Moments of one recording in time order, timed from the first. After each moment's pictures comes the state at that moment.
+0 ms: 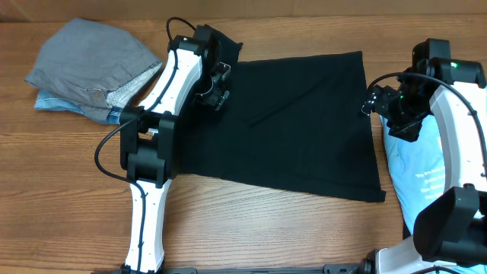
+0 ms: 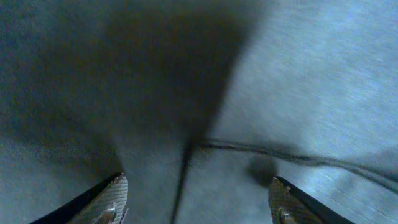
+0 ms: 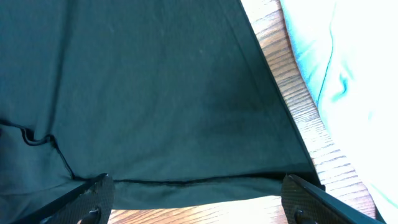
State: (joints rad) left arm -0.24 2.45 2.11 -1.19 0.05 0.21; right arm -0.16 1.73 1.56 -1.30 -0.20 0.35
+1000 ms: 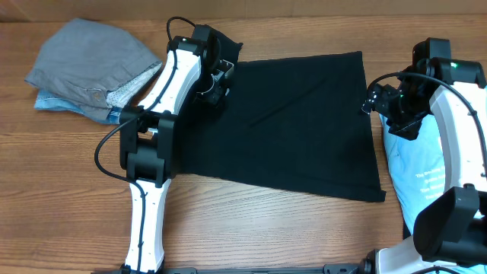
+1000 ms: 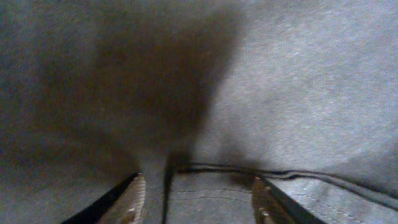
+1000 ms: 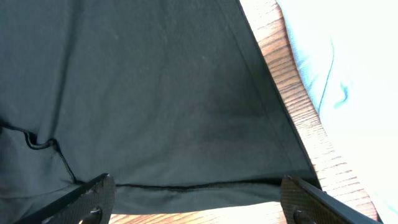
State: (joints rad) left arm -0.24 2.45 2.11 -1.15 0.14 0.27; right arm -0.16 1.73 1.56 -1.28 -0.20 0.35
